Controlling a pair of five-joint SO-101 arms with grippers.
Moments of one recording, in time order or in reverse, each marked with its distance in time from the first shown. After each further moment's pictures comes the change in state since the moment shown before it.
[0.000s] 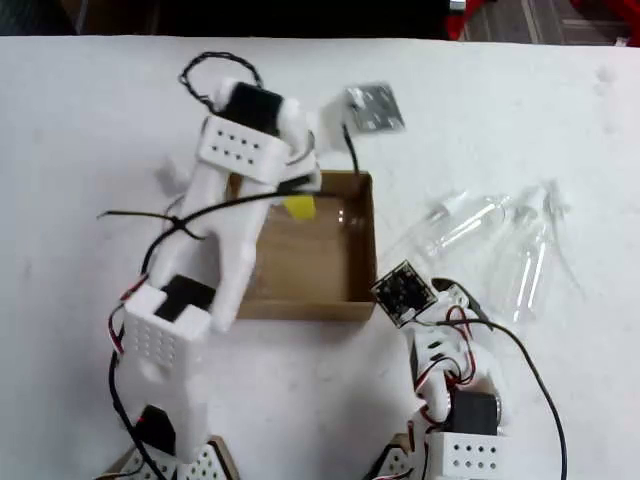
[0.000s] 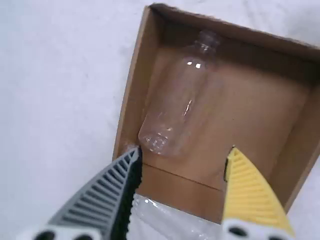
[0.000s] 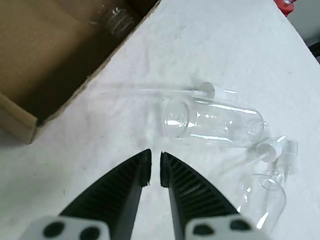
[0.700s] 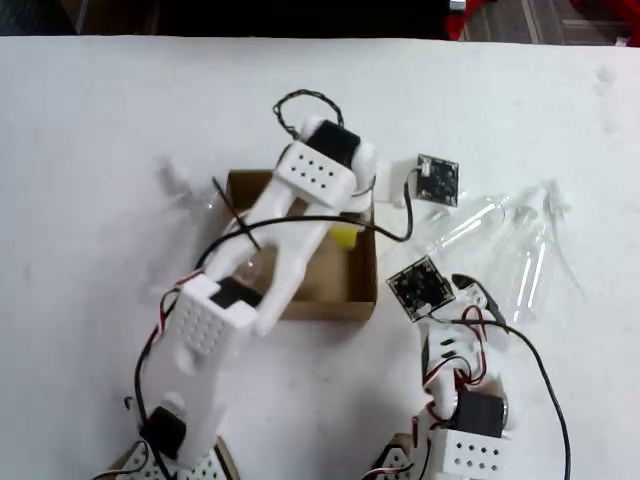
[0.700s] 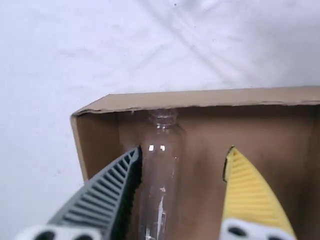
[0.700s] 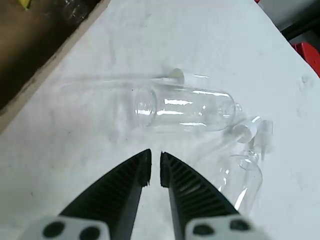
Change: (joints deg) left arm 9.8 13.8 0.0 -10.4 -10.0; right arm 5.9 0.0 0.0 -2.6 0.0
